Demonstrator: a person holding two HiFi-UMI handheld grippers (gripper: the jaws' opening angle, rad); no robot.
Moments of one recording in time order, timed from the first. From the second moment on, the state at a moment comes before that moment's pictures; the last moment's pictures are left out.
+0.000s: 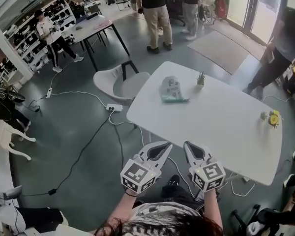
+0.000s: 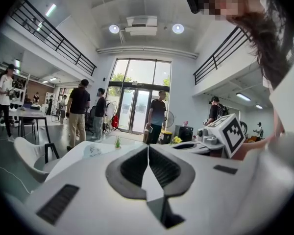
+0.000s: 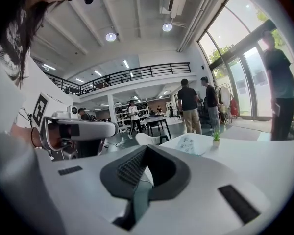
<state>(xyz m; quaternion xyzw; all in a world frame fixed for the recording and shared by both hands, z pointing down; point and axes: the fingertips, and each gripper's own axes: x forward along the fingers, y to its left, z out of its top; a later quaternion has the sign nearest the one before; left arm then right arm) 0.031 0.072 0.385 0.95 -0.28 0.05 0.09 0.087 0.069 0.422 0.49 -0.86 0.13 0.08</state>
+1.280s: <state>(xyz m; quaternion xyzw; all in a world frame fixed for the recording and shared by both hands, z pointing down) 0.086 -0.077 0.425 0.95 -0.27 0.10 0.12 0.162 -0.082 0.488 0.51 -0.84 0.18 0.11</state>
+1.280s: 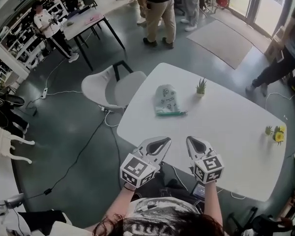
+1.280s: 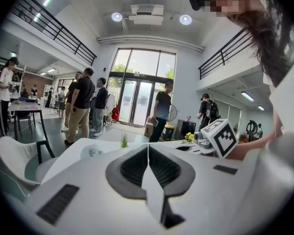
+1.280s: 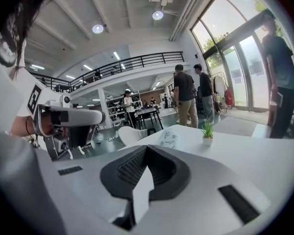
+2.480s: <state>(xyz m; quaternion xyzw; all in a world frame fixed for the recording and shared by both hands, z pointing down) 0.058 -0.203 0.472 0.95 -0.25 0.13 0.15 0.222 -0.256 0.679 0.25 -0.80 0.02 0.54</state>
